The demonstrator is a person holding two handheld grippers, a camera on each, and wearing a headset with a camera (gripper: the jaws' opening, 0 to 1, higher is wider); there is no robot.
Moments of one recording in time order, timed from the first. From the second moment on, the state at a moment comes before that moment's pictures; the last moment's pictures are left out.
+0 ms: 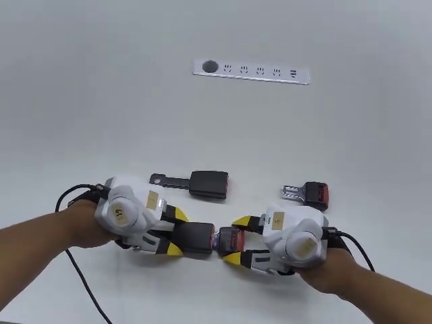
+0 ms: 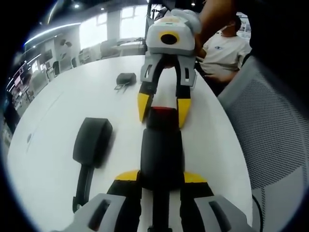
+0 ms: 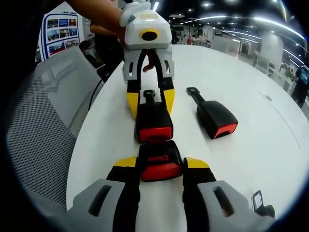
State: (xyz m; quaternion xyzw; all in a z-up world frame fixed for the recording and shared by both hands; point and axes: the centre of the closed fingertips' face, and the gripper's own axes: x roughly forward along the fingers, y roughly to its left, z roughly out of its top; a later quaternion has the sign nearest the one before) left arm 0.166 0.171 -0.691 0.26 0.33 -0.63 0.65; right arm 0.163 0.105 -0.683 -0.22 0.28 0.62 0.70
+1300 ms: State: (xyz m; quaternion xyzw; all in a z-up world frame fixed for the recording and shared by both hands) left arm 0.162 0.166 -0.688 0.25 0.33 -0.65 0.64; right arm 0.163 0.103 -0.684 -0.20 0.28 0.61 0.71
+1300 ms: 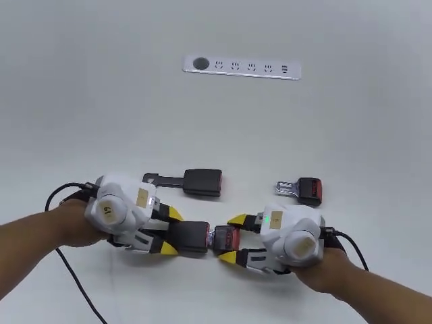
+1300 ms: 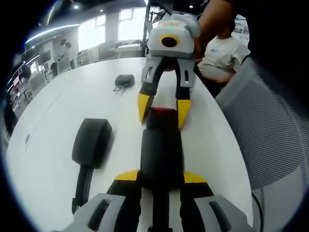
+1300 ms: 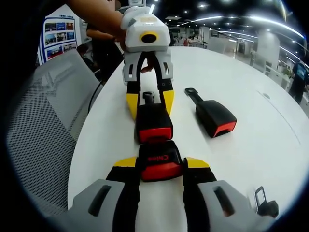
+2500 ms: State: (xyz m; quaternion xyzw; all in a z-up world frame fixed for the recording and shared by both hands) left arm 0.185 0.173 -0.647 0.26 0.32 -0.58 0.71; right arm 0.191 0.062 -0.639 -0.20 0.25 0.57 0.76
